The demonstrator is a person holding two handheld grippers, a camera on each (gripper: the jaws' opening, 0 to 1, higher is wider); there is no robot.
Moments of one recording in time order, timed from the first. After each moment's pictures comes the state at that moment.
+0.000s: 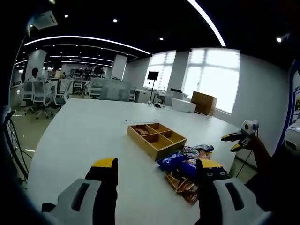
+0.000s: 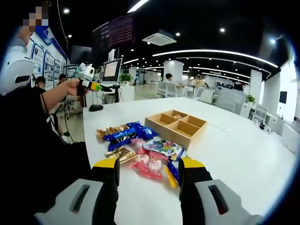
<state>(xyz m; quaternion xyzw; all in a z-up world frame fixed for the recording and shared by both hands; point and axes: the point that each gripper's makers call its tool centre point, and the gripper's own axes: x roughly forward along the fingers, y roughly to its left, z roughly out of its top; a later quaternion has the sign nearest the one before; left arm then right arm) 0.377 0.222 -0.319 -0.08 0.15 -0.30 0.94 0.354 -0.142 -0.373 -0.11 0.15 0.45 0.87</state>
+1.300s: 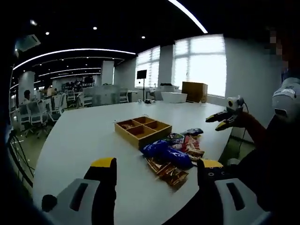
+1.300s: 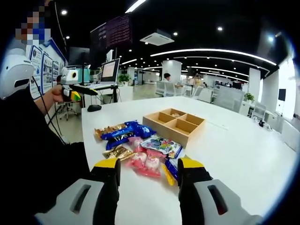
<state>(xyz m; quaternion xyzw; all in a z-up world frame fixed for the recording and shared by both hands) 0.309 0.176 -0.333 0.03 0.13 -0.32 0.94 0.358 -0.146 -0.377 -0.10 0.15 0.45 0.88</state>
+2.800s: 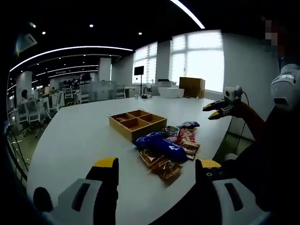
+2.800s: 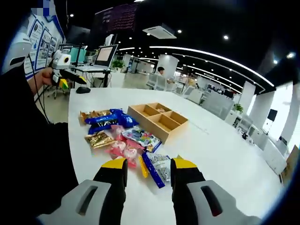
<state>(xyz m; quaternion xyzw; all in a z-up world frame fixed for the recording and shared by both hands) 0.301 0.165 -0.356 0.02 0.15 -0.33 0.93 0.377 -0.180 -0.376 -0.23 0.15 0.38 0.88</state>
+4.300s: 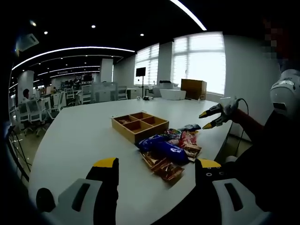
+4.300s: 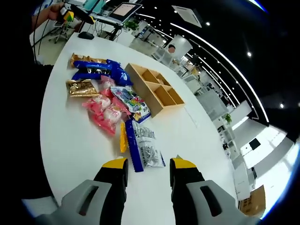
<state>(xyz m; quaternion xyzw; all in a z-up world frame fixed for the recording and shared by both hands) 0.303 0.174 -0.347 0.01 0.15 -0.32 0.94 0.409 -0.197 -0.422 -0.43 0.19 0.31 0.83</state>
